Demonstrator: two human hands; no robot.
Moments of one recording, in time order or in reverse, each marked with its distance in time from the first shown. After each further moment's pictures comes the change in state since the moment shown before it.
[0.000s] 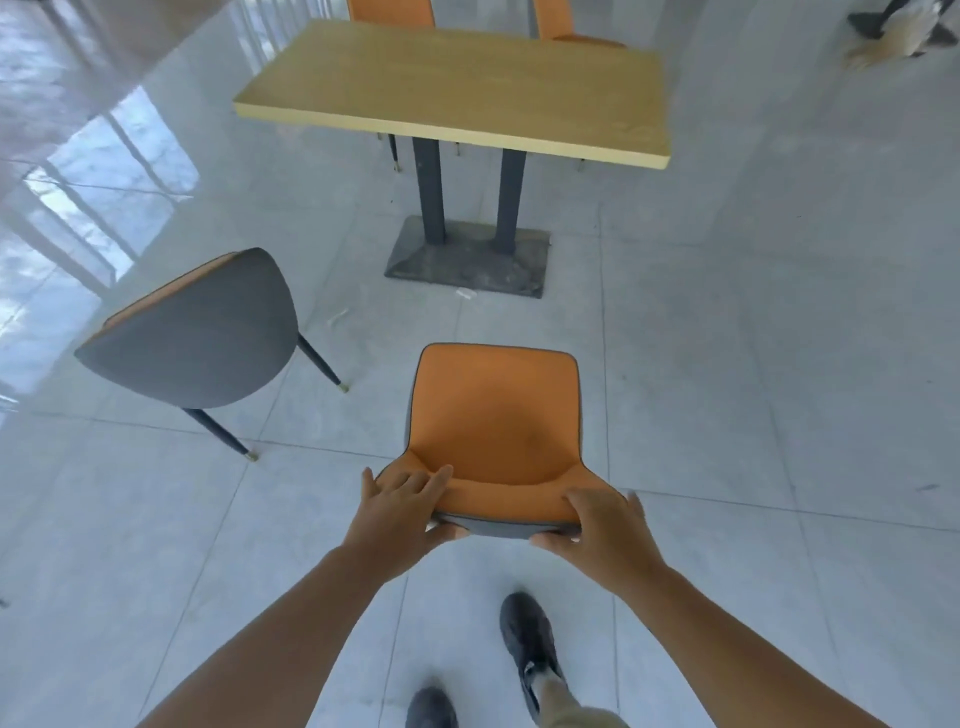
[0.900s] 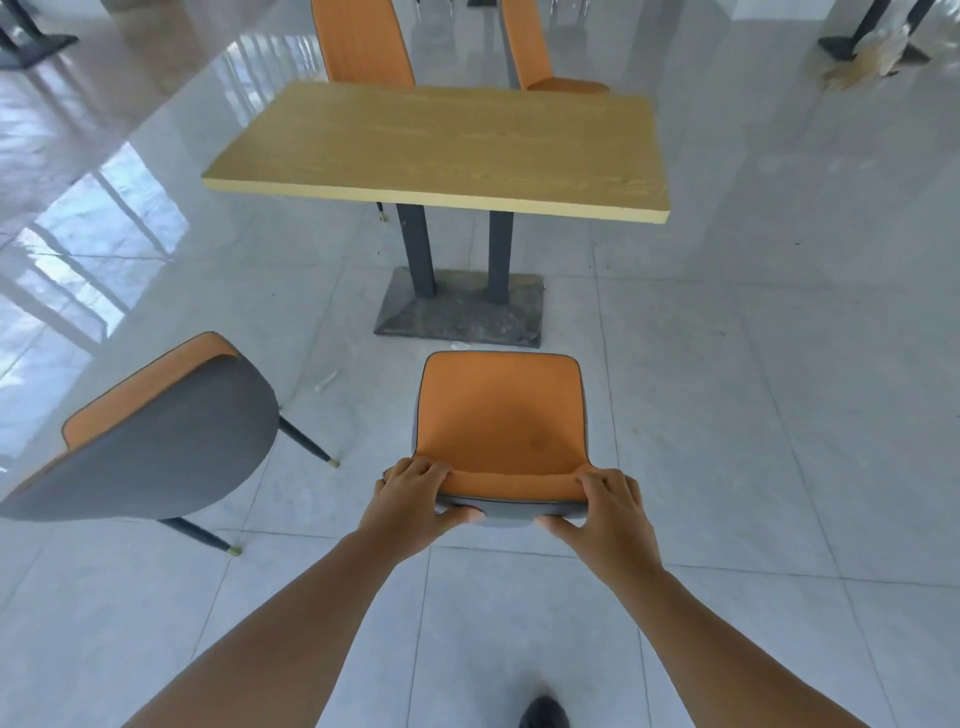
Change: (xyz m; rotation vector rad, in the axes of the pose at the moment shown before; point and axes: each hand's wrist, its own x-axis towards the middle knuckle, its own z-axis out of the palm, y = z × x) left_hand 0.201 -0.046 -0.075 -0.139 0.084 -0.013; right_hand 0.186 0.005 -0.042 0.097 0.185 0.163
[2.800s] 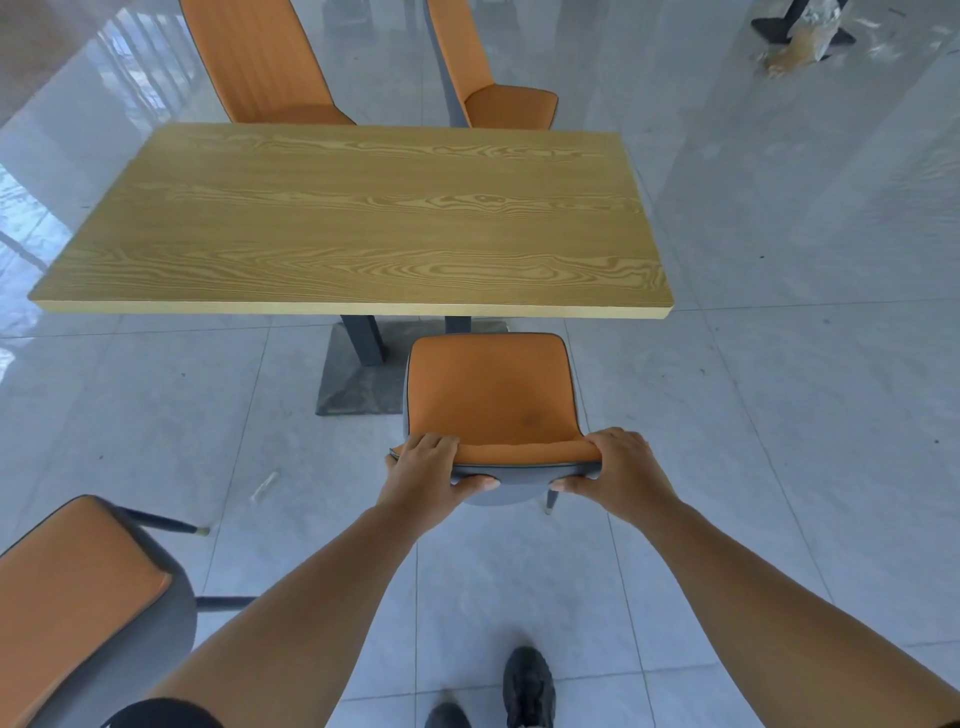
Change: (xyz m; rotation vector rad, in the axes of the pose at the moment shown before) left_hand 0.389 -0.020 -0.104 -0.004 -0.006 0.089; right_hand 0.390 -0.006 -0.078 -0.015 -0.102 0.078
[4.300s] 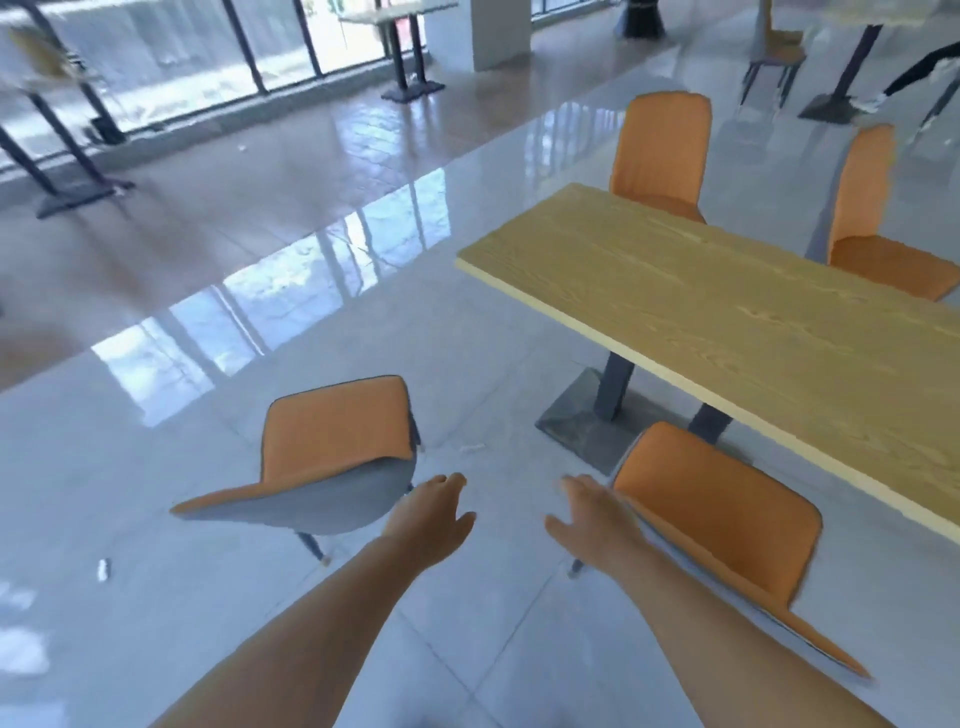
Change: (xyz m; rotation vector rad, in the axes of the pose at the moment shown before) left_hand -0.262 -0.070 -0.070 -0.143 0.212 -0.737; right_hand -0.062 -0.246 0.068 -0.234 -0.366 -0.721
